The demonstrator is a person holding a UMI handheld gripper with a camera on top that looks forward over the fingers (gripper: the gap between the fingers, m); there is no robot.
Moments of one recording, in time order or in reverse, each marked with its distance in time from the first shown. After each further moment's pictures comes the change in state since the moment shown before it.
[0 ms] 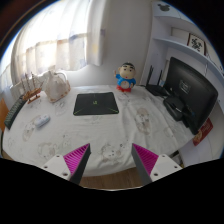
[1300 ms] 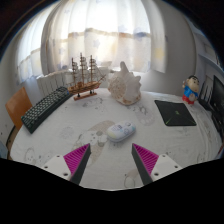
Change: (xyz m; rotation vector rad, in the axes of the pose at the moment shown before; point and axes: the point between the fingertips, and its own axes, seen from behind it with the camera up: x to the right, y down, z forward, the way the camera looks) arm -0.384 -0.005 0.066 0.113 -0.287 -0.105
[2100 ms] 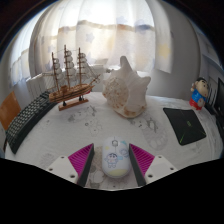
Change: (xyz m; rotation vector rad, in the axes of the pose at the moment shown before) arm 0.006 -0.053 0.122 0.004 0.045 0.014
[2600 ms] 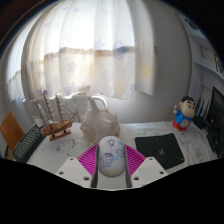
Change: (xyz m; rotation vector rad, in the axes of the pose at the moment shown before) arm 0.110 -0.128 -0.063 0.111 0.026 0.035
